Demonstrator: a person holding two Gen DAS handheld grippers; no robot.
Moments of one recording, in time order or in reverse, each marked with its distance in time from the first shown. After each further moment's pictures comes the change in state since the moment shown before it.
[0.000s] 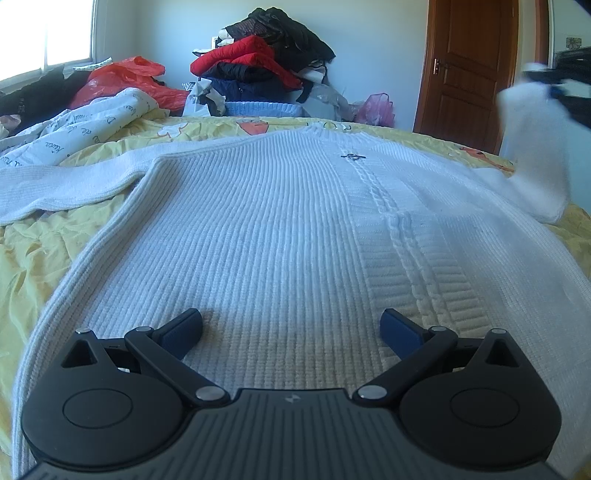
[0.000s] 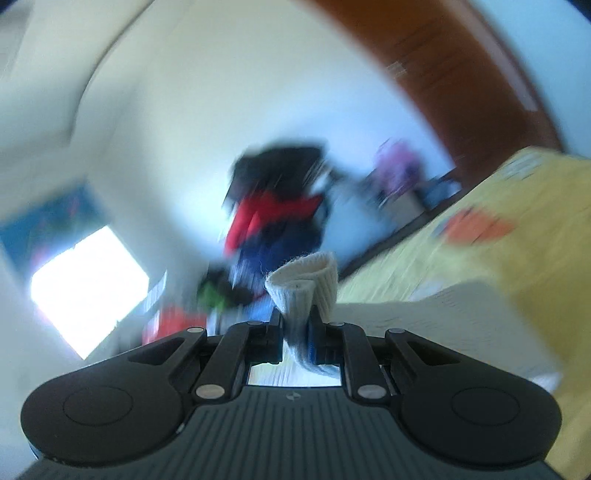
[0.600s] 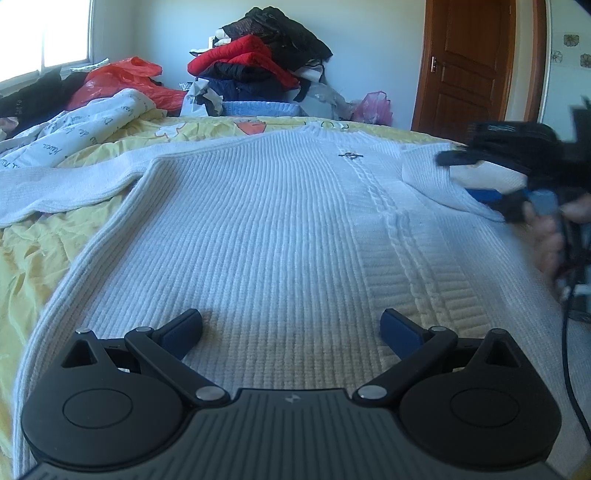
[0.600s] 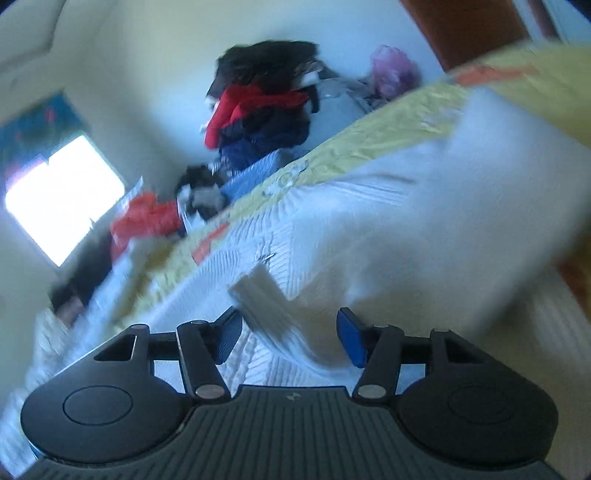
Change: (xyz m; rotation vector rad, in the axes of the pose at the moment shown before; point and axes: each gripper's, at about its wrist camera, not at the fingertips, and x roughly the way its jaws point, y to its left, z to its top) left arm -0.001 0.002 0.001 0.004 0.004 -0.013; right arm 0.058 -0.012 -0.132 0.057 0.242 -0.073
